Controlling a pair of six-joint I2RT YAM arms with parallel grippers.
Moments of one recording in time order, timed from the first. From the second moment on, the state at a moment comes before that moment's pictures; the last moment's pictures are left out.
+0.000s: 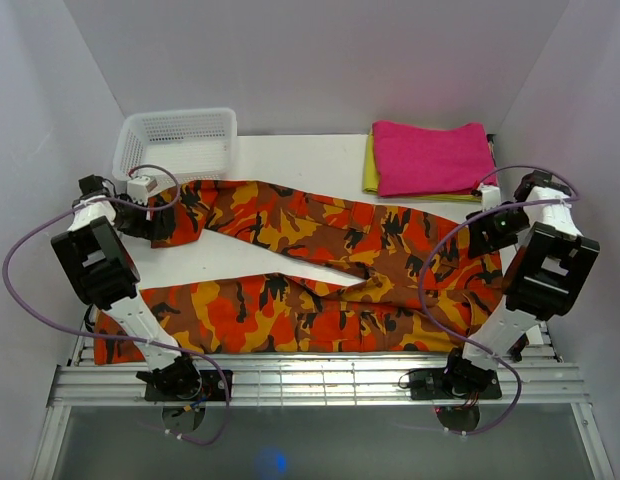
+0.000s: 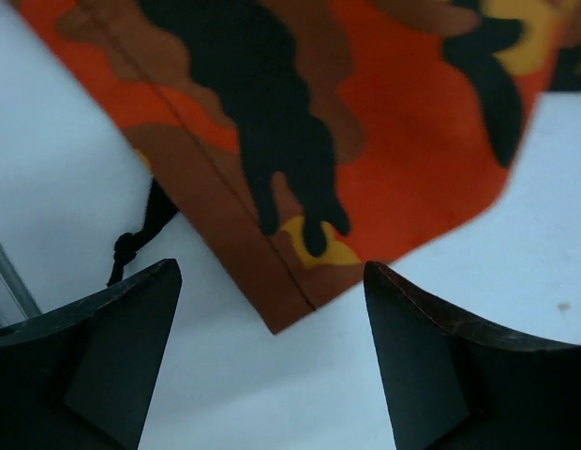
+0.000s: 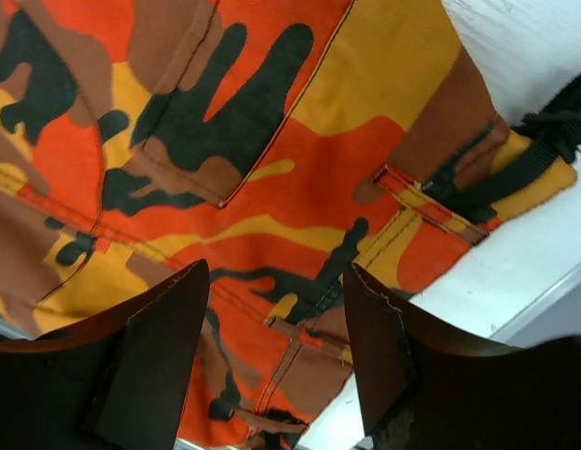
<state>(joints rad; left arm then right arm) 0.50 1.93 1.41 -0.66 0.58 0.80 -0.41 1.79 1.39 -1.06 -0.41 -0.83</state>
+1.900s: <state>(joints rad) 0.57 2.04 1.71 -0.88 0.53 1.05 -0.35 1.81 1.67 -1.03 -0.34 -1.07</state>
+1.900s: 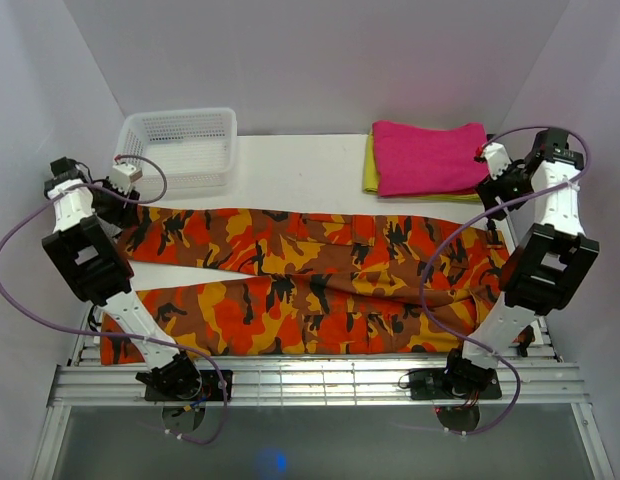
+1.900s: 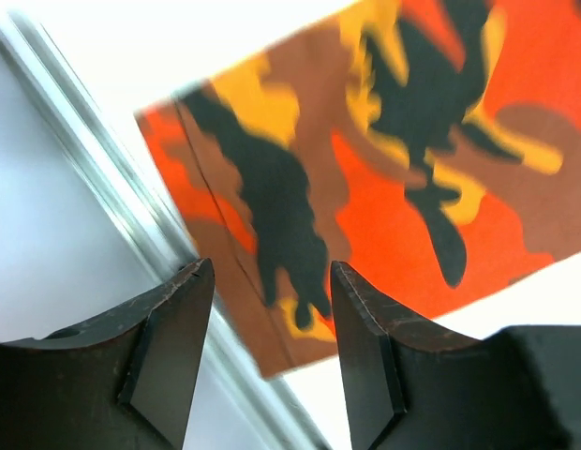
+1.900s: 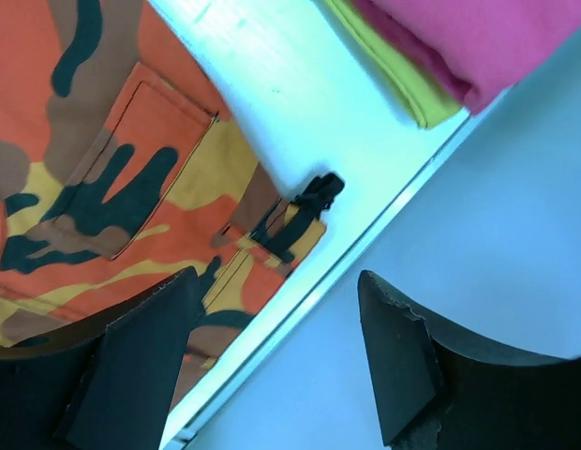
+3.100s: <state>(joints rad) 0.53 2.18 1.63 -0.83 0.70 1.13 -0.29 2.05 1.51 -0.87 -0.12 -1.58</state>
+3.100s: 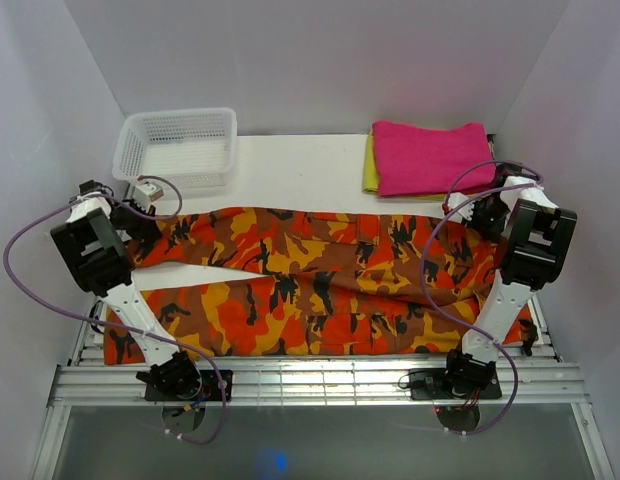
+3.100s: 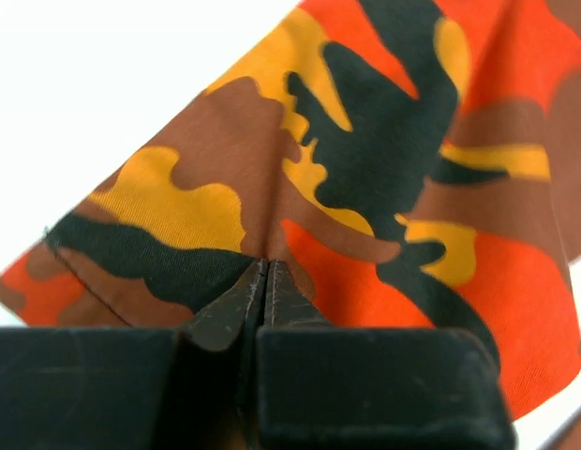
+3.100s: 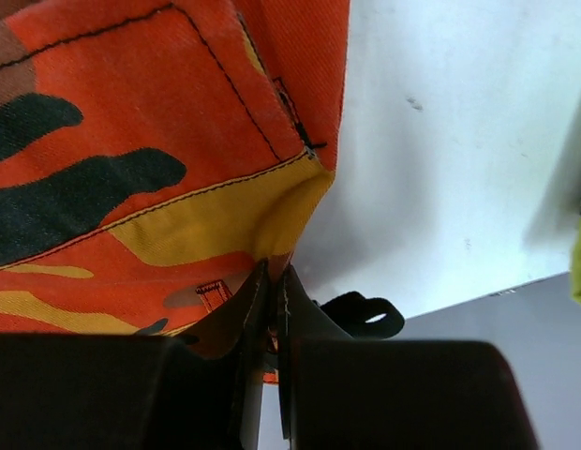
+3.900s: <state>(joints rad) 0.52 2.26 2.08 -1.17 0.58 1.45 -0.29 2.03 1.53 -0.78 -0.15 -1.69</state>
